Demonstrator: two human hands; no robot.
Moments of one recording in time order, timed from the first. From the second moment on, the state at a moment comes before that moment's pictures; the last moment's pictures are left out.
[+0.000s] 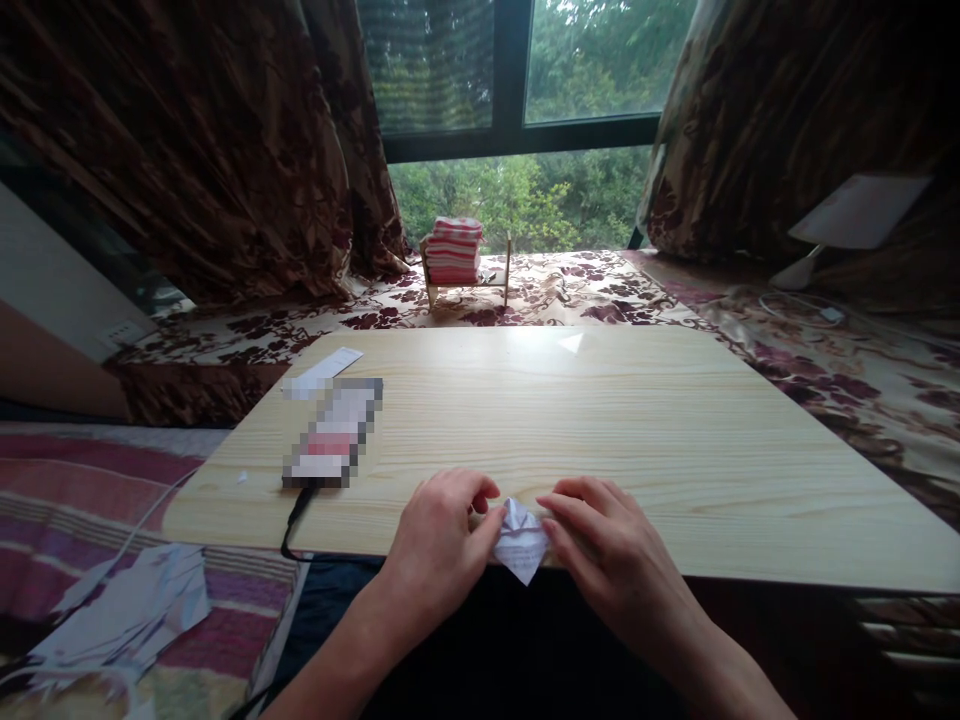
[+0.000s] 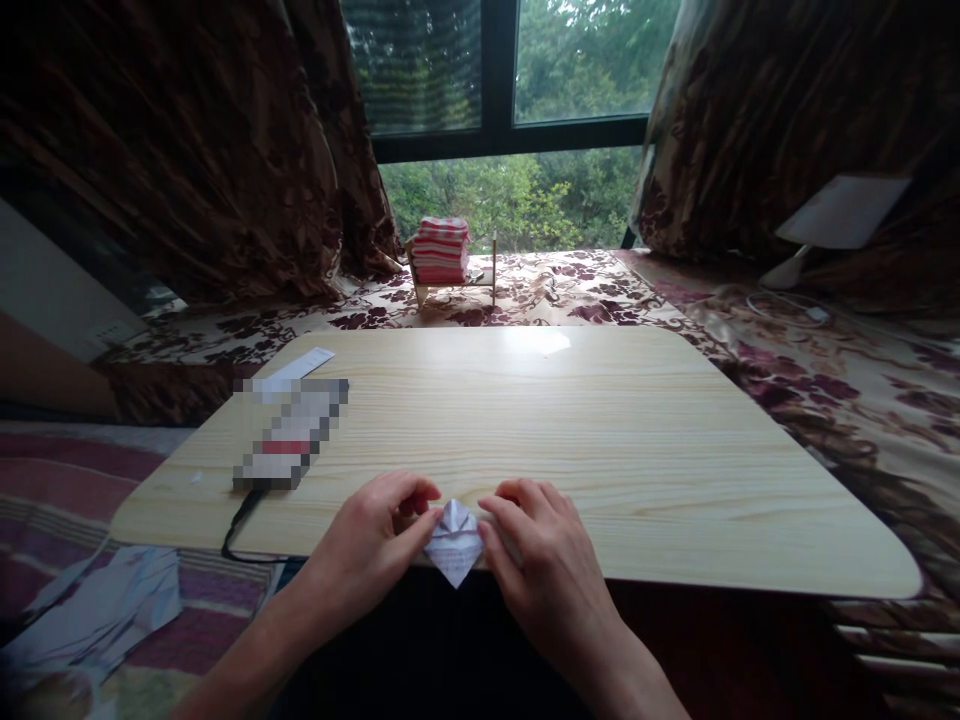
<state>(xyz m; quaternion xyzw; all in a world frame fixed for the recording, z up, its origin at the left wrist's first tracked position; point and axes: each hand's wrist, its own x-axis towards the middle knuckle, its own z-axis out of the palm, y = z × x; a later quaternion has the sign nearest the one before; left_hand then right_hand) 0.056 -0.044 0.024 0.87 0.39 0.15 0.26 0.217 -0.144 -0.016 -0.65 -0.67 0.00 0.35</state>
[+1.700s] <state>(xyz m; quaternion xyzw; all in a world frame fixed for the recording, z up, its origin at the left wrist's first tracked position) 0.054 -0.046 0.027 0.69 0.32 0.27 0.59 0.209 -0.123 0.025 -0.62 -0.58 0.26 0.45</state>
